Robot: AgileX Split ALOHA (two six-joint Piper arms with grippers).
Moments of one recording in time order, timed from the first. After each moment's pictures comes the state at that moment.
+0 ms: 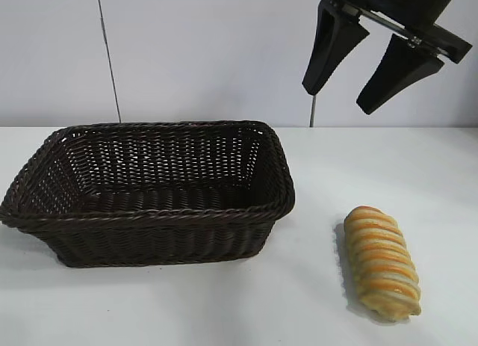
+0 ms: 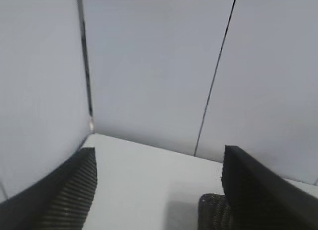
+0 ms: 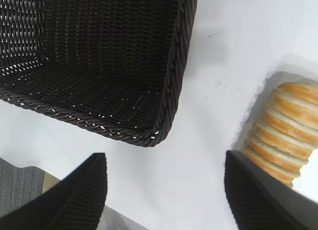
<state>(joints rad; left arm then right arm) 0.26 0.12 -1.10 -0.04 1.29 -0.02 0.27 1.67 -1.41 0.38 1.11 -0.10</state>
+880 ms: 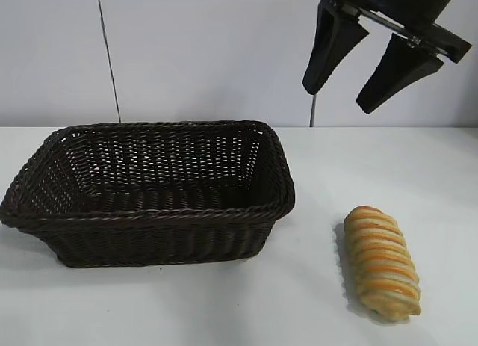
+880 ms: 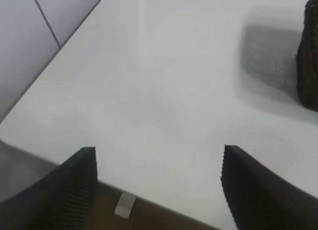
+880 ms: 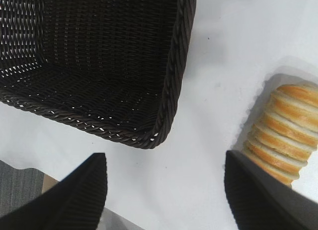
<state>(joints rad) 0.16 -0.02 -0.54 0.08 1.29 -0.04 0.27 1.67 -1.41 0.37 1.11 -0.10</state>
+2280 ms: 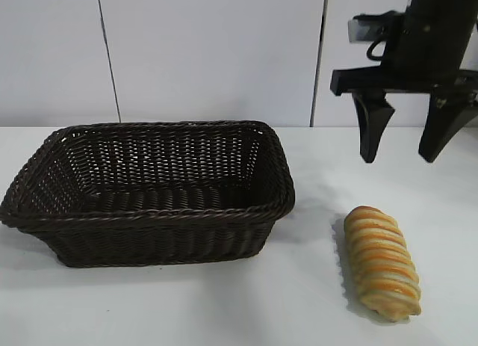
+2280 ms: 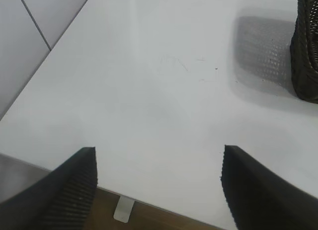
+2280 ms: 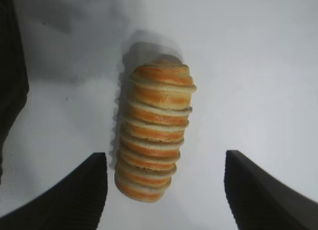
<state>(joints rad) 0.13 -0.02 -0.54 0.12 1.29 -0.08 0.26 1.99 -1.35 0.04 1.05 0.22</state>
